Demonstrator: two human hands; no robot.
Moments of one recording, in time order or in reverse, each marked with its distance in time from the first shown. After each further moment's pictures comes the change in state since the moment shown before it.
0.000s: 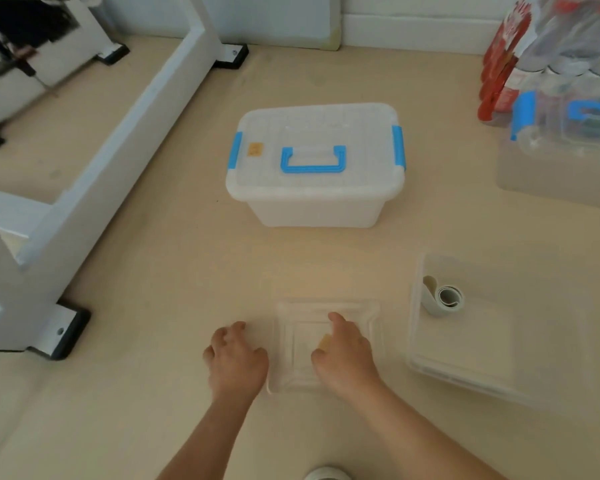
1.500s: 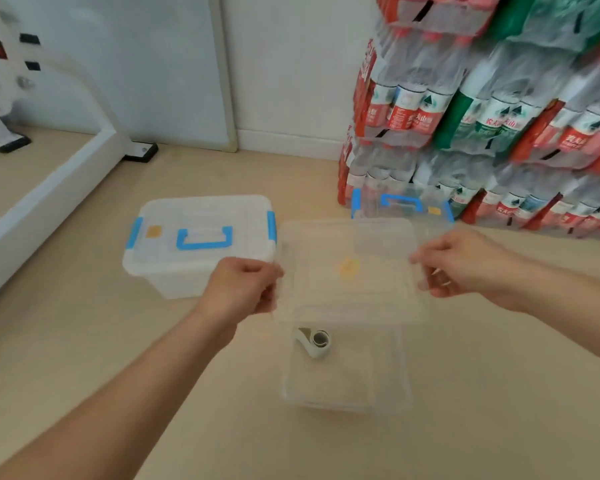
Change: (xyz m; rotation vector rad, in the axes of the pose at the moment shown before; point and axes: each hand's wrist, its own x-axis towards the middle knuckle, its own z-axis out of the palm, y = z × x) left_hand -0.090 0.230 -0.126 -0.947 -0.407 0.440; right_hand -0.134 0.056 -0.330 0.273 0.400 -0.098
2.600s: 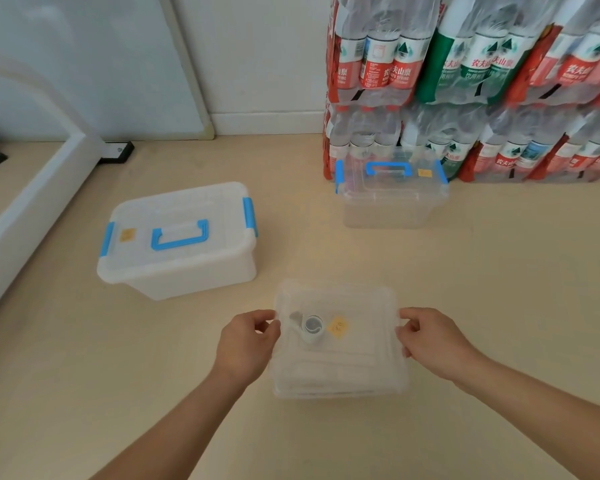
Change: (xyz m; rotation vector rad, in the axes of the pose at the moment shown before) left_hand 0.006 -0.103 0.034 0.556 0.039 0.008; right_hand -0.001 0.137 0.076 -0.140 0.028 0.057
